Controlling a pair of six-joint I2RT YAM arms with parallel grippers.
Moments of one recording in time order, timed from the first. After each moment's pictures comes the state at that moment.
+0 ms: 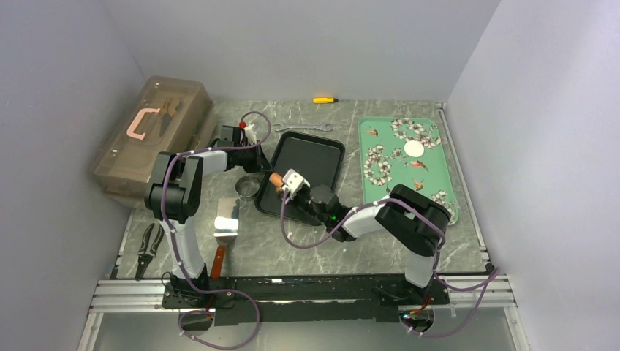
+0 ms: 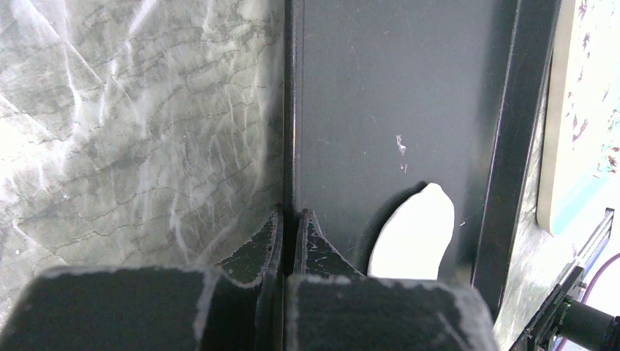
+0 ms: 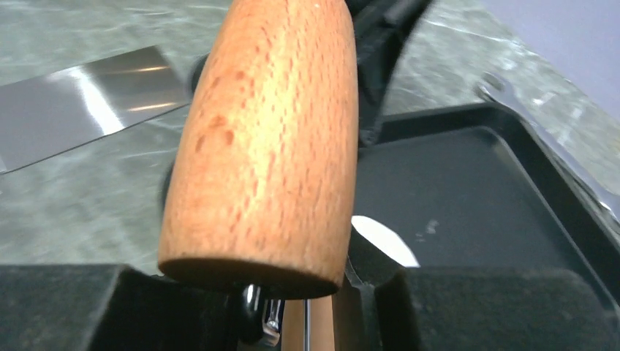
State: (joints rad) left arm -0.18 1.98 1.15 -0.01 0.55 -0.33; right arm 0.94 1.83 0.70 0.97 0.08 -0.24
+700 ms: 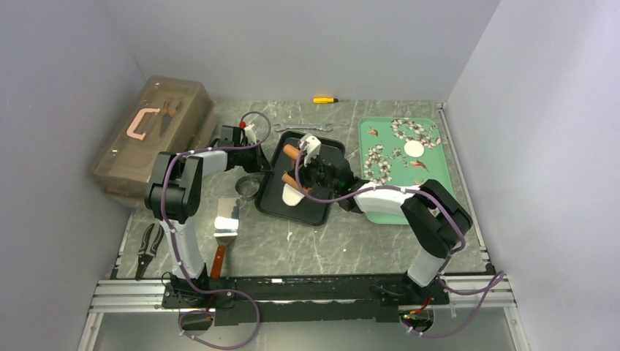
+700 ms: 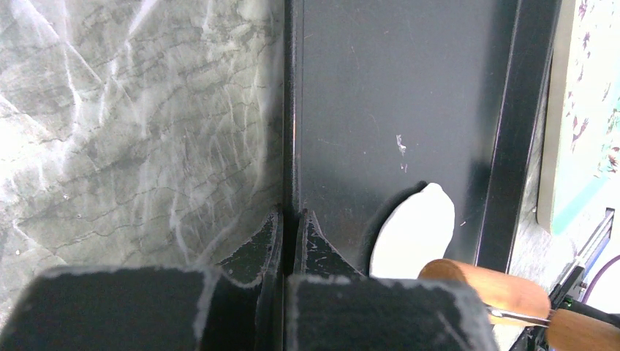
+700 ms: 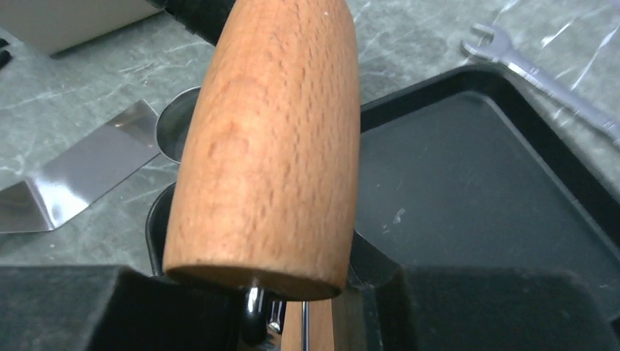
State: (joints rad) left arm -0.18 1.98 1.15 -0.01 0.55 -0.33; right arm 0.76 1.70 0.87 0.58 -0.15 0.00
